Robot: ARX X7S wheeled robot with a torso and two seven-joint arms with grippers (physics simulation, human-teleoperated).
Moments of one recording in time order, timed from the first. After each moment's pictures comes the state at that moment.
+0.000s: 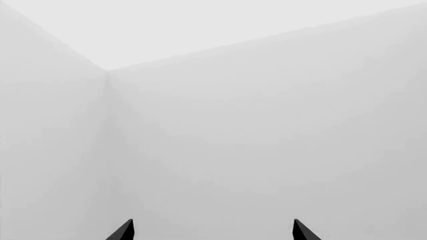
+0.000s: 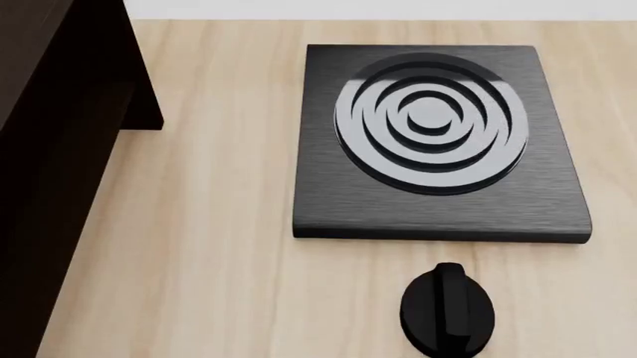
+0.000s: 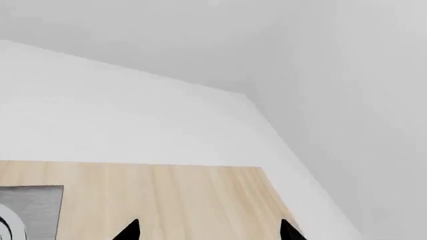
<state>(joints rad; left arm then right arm) -1.00 -0.87 -0.05 0.99 -1.24 -0.91 -0.93 2.16 0.93 -0.81 0.18 0.80 1.53 0.16</state>
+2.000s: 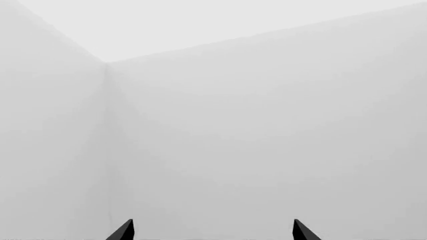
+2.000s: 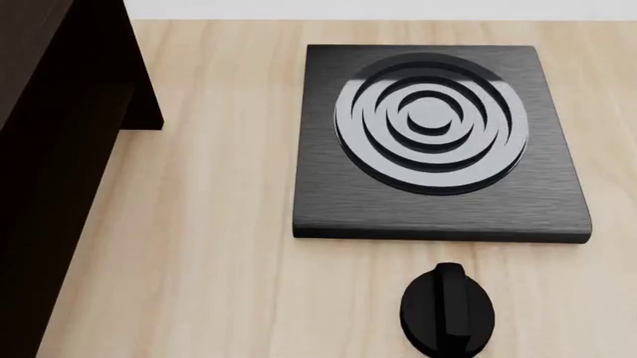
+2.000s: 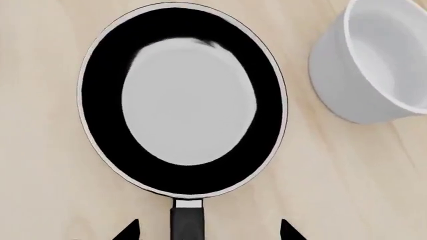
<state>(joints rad) -0.89 -0.90 -0.04 0.99 -1.19 -0.81 -0.91 1.81 1.57 -1.67 0.03 1.80 0.88 0.57</state>
